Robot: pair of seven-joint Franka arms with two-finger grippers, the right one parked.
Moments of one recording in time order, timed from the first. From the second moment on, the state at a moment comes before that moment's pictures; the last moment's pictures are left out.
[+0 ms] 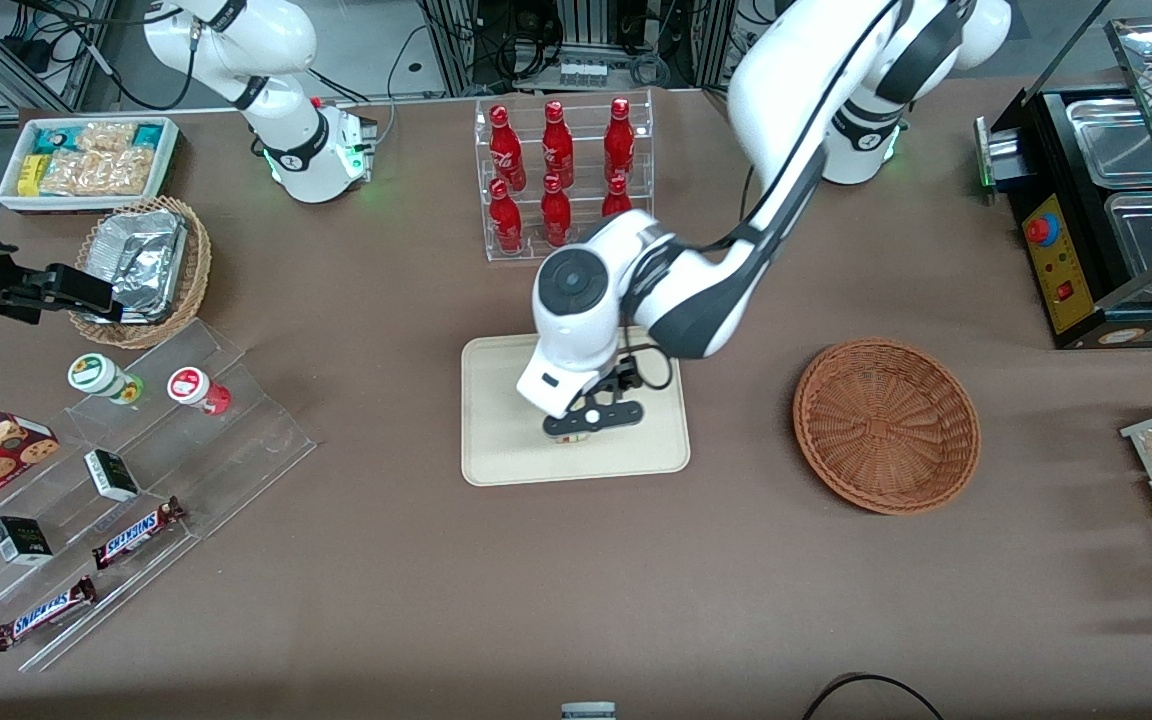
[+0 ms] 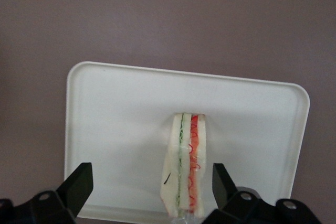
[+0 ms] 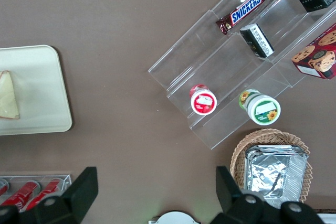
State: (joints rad) arm -0.63 0.72 -0.15 -1.16 0.13 1.88 -0.97
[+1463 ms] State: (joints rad) arm -0.02 0.06 -0.14 -1.58 0.03 1.59 -0.12
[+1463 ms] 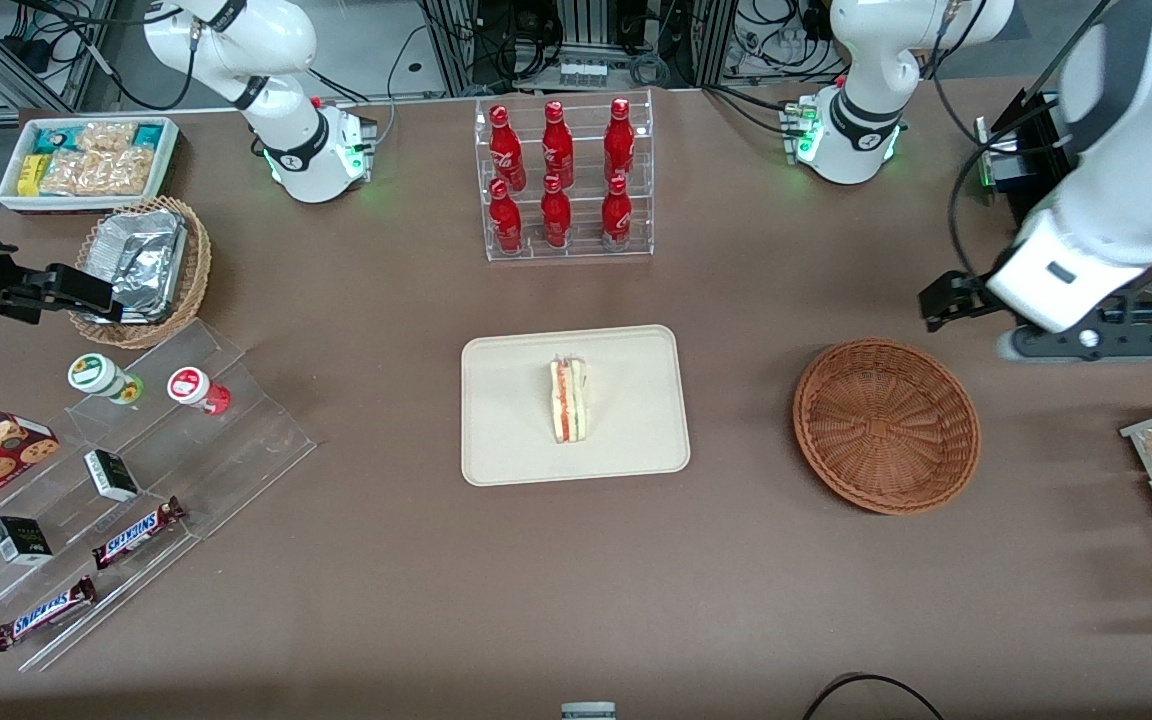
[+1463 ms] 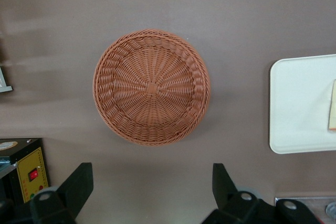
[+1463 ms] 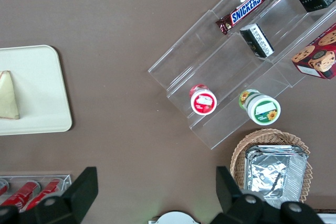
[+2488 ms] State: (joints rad) arm -0.04 0.03 -0.02 -1.53 0.02 1.54 0.02
